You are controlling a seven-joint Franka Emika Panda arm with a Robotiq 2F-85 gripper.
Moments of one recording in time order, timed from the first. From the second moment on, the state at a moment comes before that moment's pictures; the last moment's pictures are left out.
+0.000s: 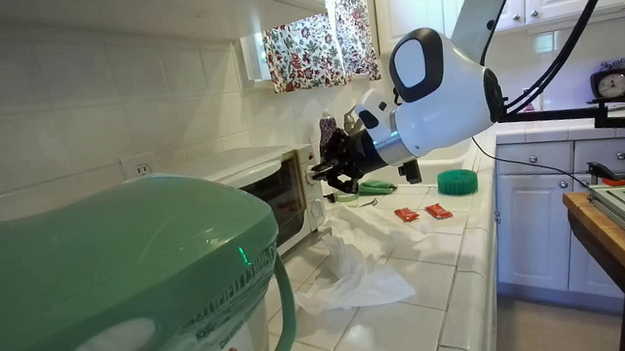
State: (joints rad) arm -0.03 0.26 0.16 -2.37 -2.51 2.34 1.65
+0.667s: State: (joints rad) arm -0.03 0.26 0.09 -2.37 -2.51 2.34 1.54
